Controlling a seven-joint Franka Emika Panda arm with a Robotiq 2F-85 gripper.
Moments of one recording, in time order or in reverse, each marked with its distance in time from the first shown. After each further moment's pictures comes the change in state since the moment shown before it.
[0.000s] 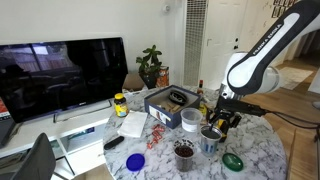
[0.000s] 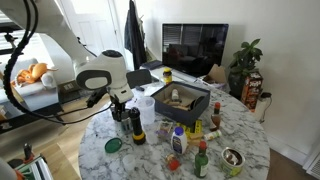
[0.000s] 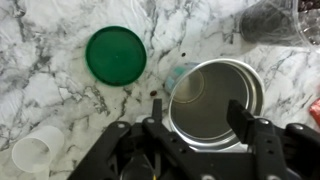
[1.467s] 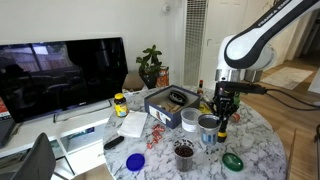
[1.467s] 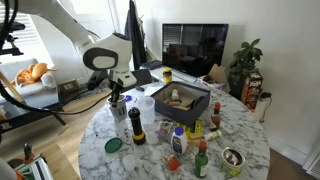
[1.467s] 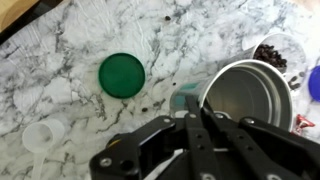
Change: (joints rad) arm -0.016 -0.133 -0.044 0.108 -0.120 -0.409 -0.065
